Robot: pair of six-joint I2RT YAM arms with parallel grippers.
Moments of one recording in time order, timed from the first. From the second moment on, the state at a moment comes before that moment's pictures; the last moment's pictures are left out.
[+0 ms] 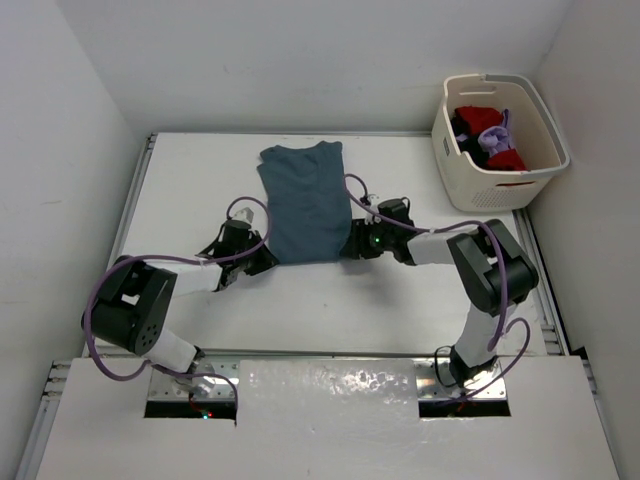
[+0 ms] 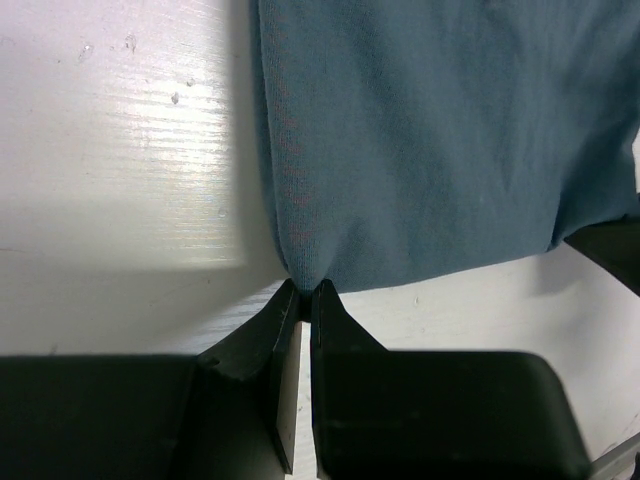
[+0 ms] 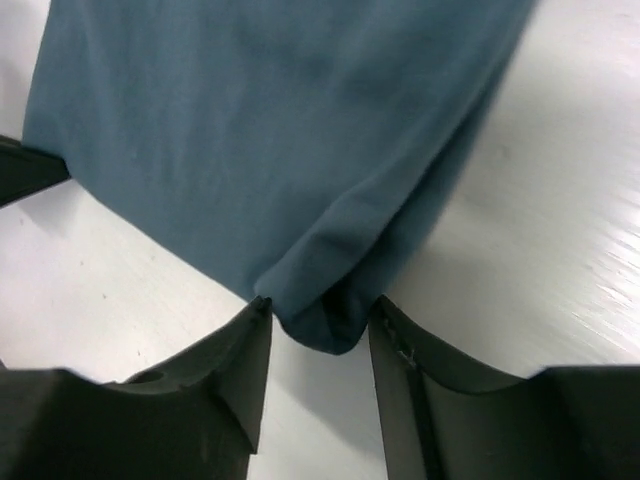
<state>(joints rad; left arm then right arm) -0.35 1.50 0.52 0.21 0.12 -0.70 0.41 1.81 0.76 0.29 -0.40 0.36</state>
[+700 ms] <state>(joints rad) -0.40 1.27 0.45 0.08 0.17 -0.70 0.47 1.52 0.55 0.22 -0.40 0.35</state>
